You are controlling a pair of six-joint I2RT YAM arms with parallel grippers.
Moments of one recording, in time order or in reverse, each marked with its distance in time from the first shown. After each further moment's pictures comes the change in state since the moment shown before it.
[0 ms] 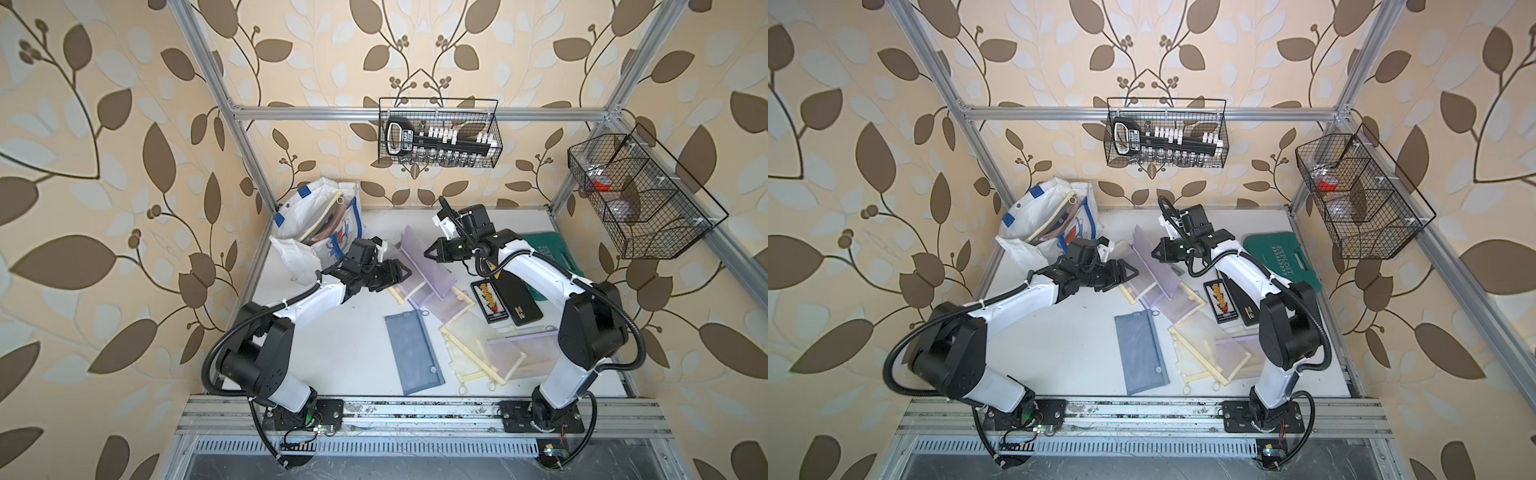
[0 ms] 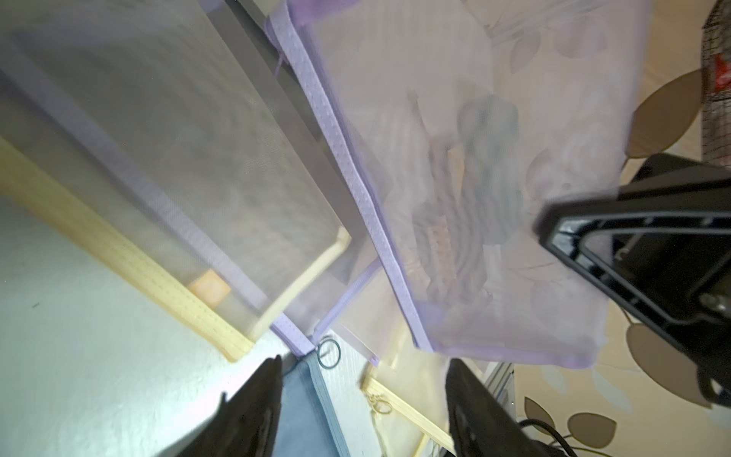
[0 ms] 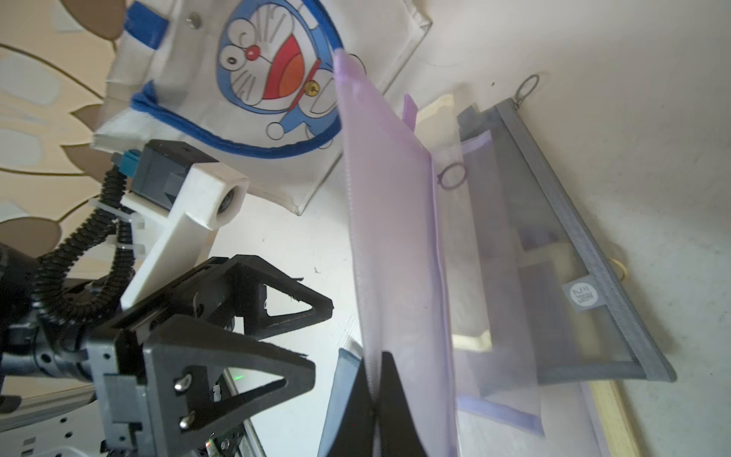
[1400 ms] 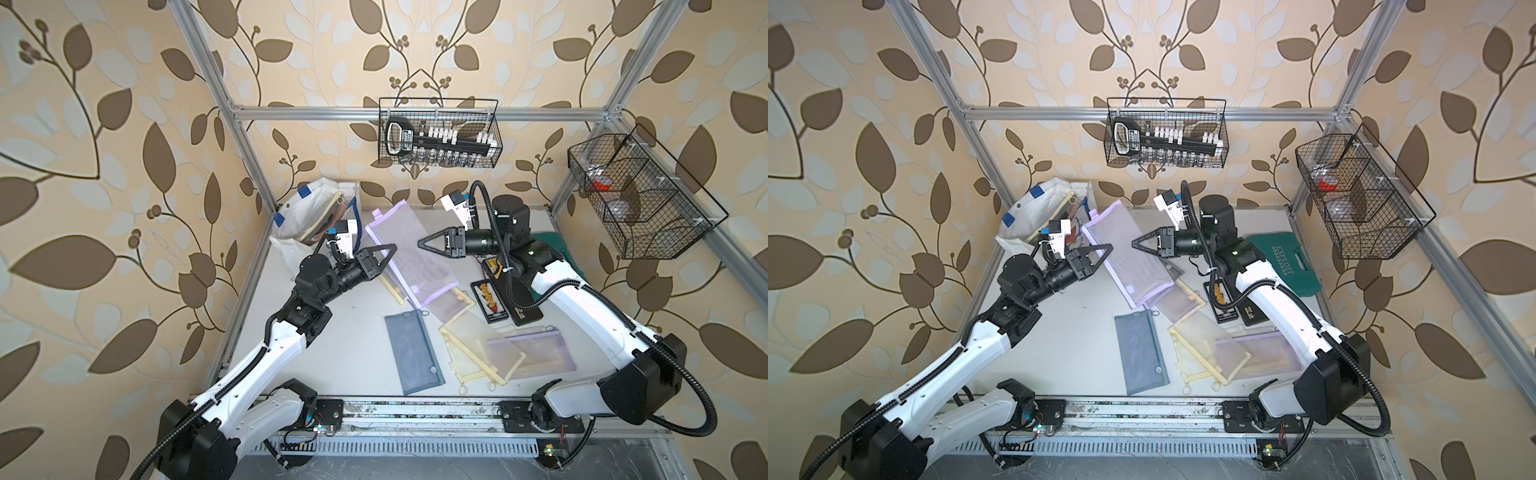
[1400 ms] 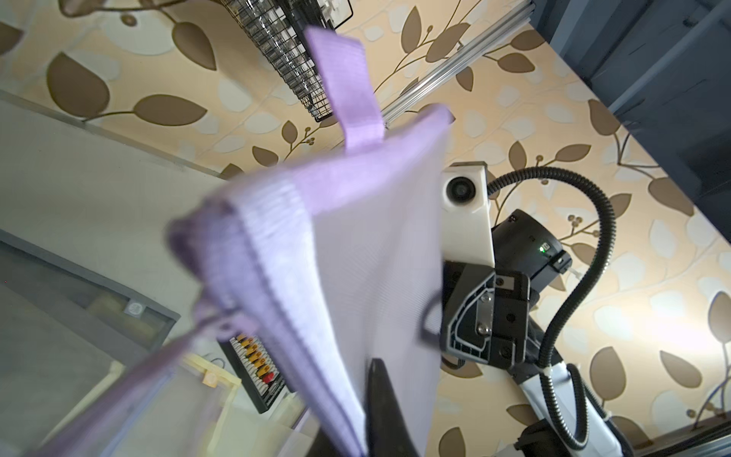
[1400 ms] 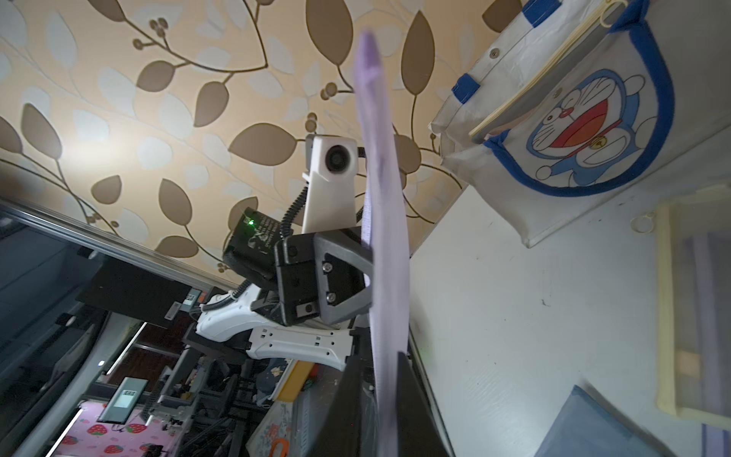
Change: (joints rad) left arm -0.006 -0.496 -0.182 0.417 -0.003 -0.228; right arm 0.050 -0.293 -0.085 0.299 -0.388 0.371
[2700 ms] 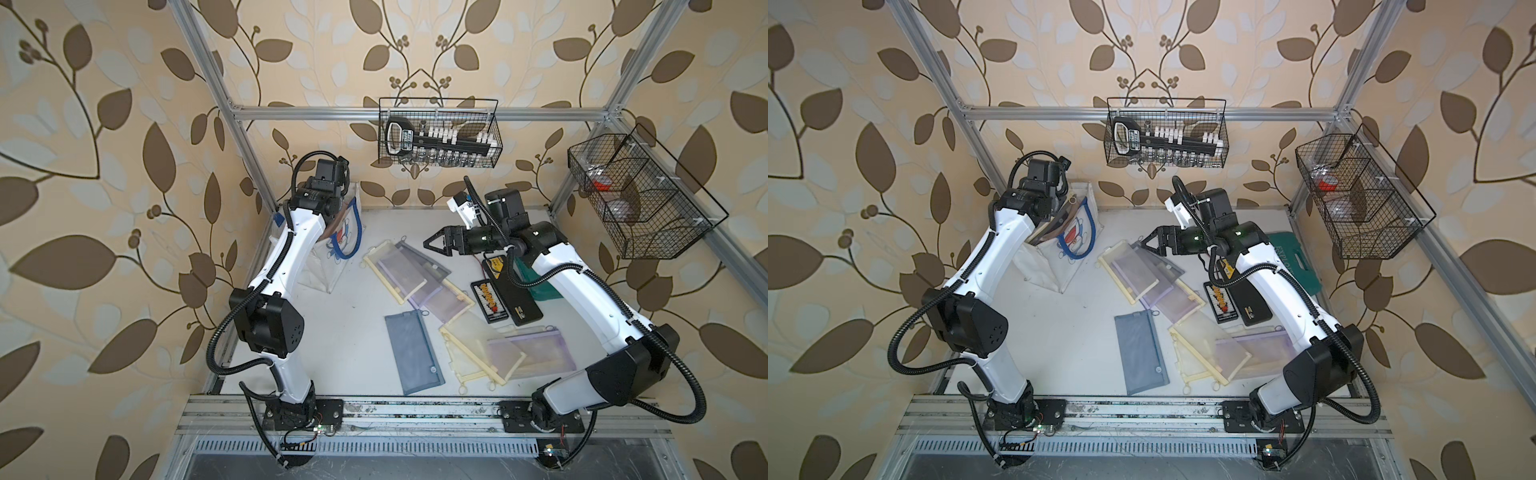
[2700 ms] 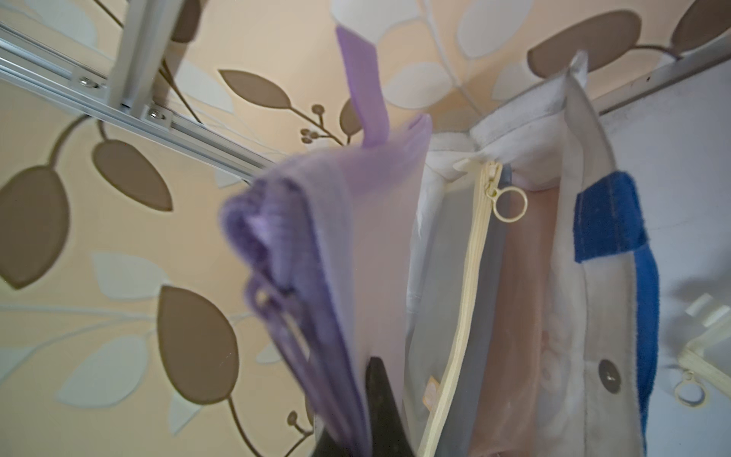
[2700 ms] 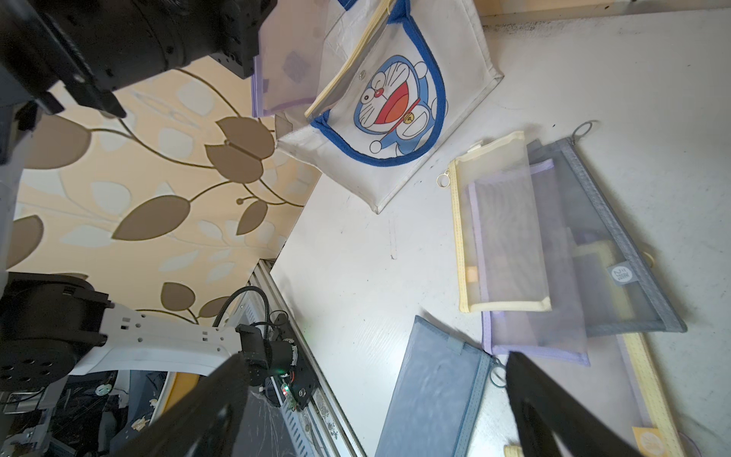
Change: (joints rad) left arm 0.256 0.839 1.139 -1.036 -1.058 1.422; right arm -0.043 0.101 0.219 -0.527 0.318 -0.341
